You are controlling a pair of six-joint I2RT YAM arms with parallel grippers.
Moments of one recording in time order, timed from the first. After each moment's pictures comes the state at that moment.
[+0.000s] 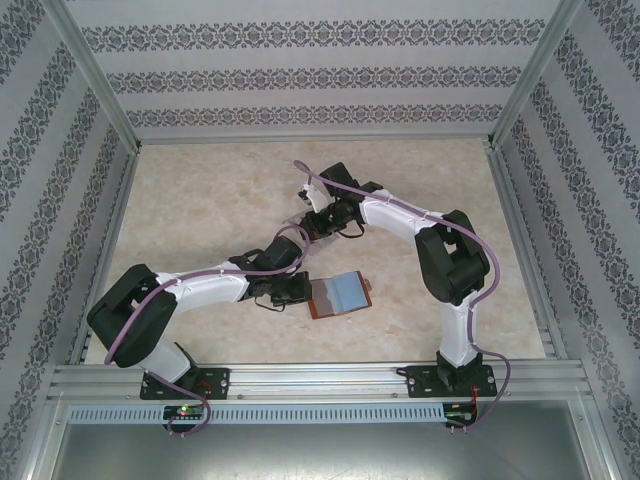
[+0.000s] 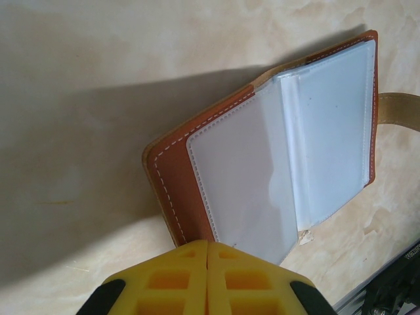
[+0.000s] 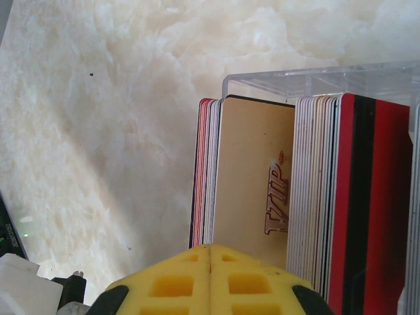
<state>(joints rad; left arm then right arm) -0.74 1.54 0.76 -0.26 0.31 -0.88 0.56 2.00 1.48 -0.53 -0.60 0.18</state>
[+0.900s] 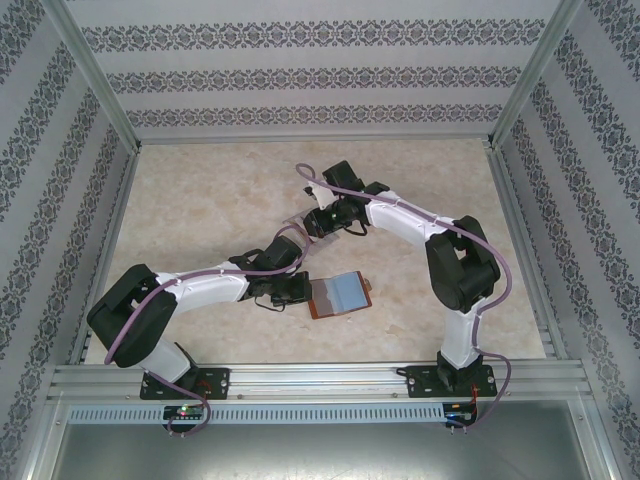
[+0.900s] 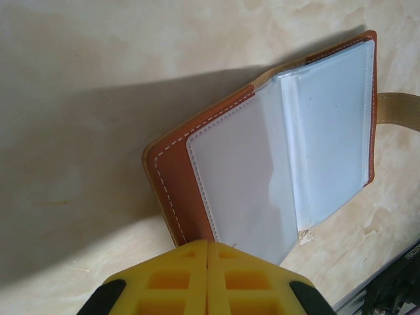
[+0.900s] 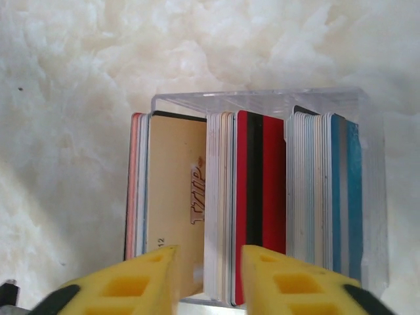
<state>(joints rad) -0.74 1.54 0.76 -0.26 0.31 -0.88 0.57 1.92 1.44 -0.53 -0.36 0.13</state>
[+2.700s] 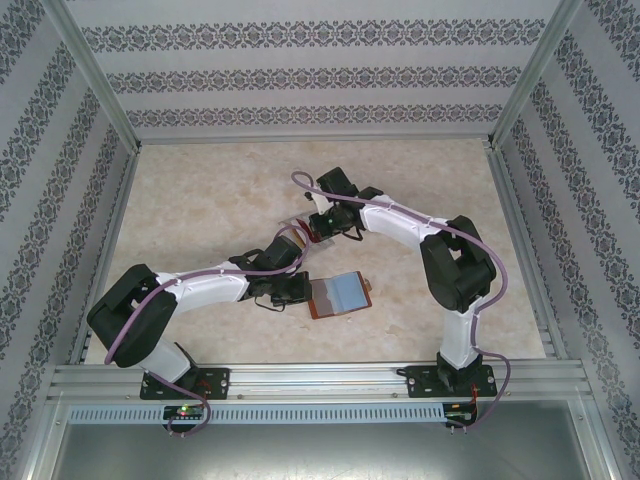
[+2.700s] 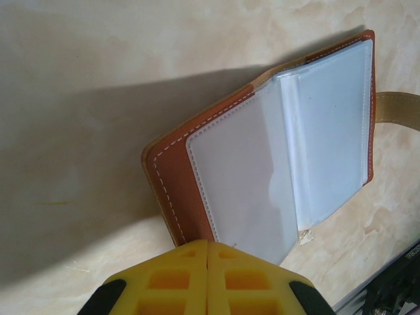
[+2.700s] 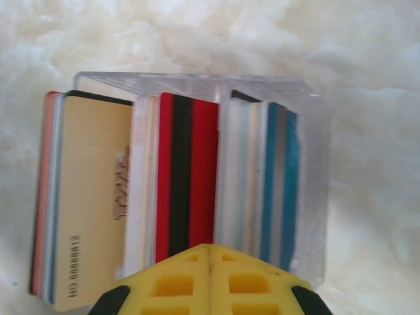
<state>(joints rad) -0.74 1.54 0.76 -0.26 0.31 -0.87 0.60 1.94 1.43 -0.53 -0.21 0.16</state>
